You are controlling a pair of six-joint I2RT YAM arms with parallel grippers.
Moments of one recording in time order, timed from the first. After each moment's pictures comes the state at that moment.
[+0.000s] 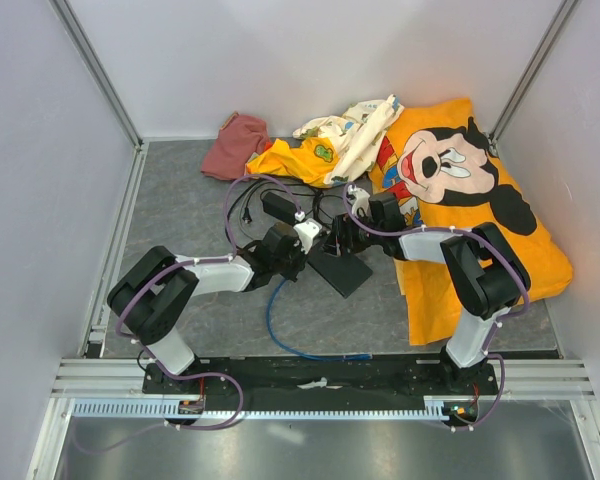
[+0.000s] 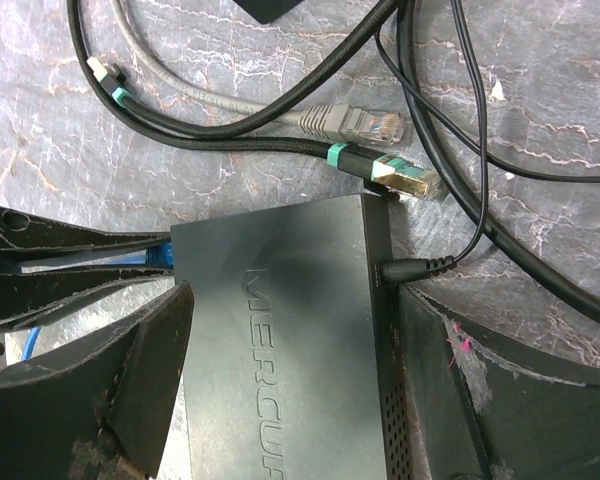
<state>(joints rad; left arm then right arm) -0.74 1.66 0.75 0.17 0.00 -0.02 0.43 1.80 0.87 0.24 -0.54 0.28</state>
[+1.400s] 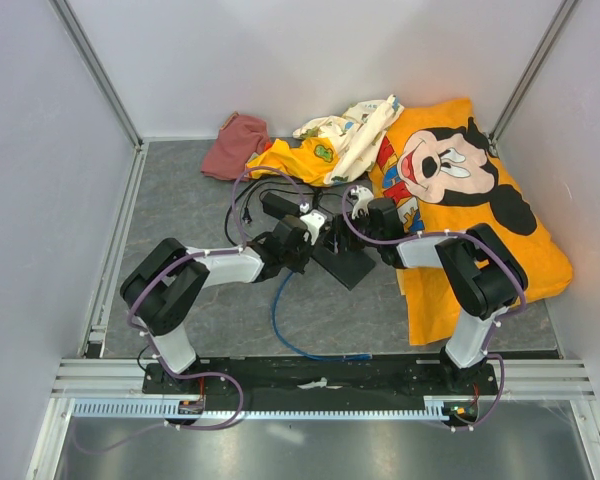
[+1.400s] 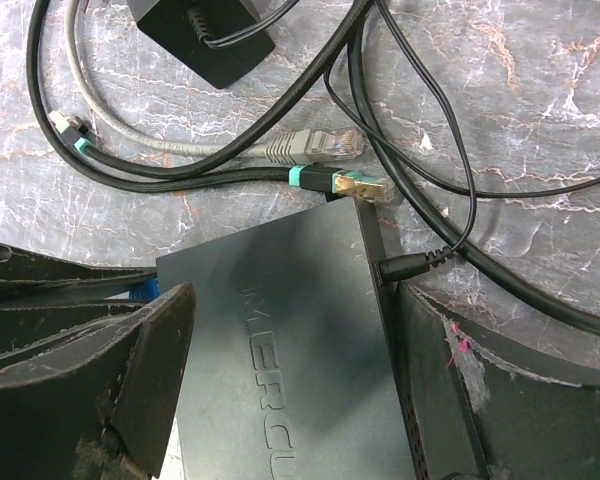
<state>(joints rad) -0.75 1.74 0.88 0.12 -0.06 -0.08 0.46 1.81 0.80 0.44 -0.38 0.33</state>
